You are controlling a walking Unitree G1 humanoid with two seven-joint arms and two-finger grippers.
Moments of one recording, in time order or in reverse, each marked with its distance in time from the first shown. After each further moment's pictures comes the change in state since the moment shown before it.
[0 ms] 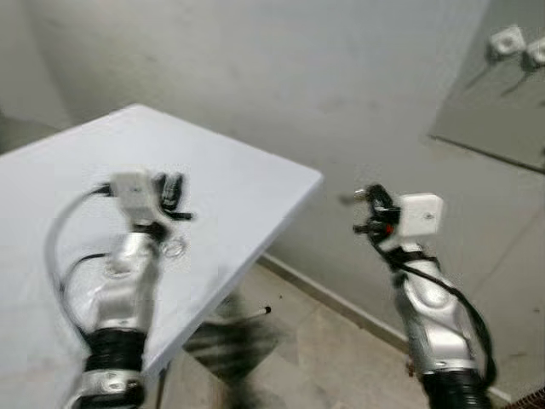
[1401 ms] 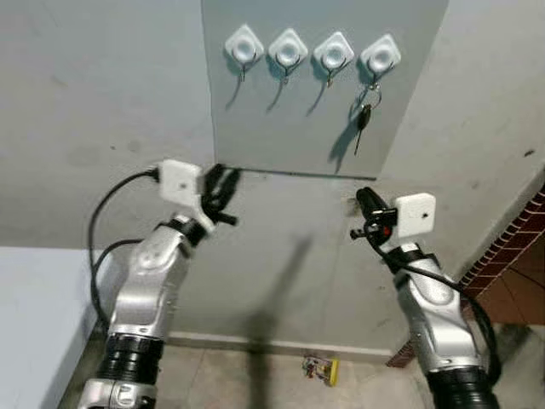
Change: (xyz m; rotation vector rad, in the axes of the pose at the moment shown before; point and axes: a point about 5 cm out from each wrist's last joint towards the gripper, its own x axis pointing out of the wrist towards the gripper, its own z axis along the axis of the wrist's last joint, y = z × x) left arm -0.005 -0.055 0.031 0.072 -0.102 -0.355; right arm 0.006 0.019 0.010 0.032 -0.005 0.239
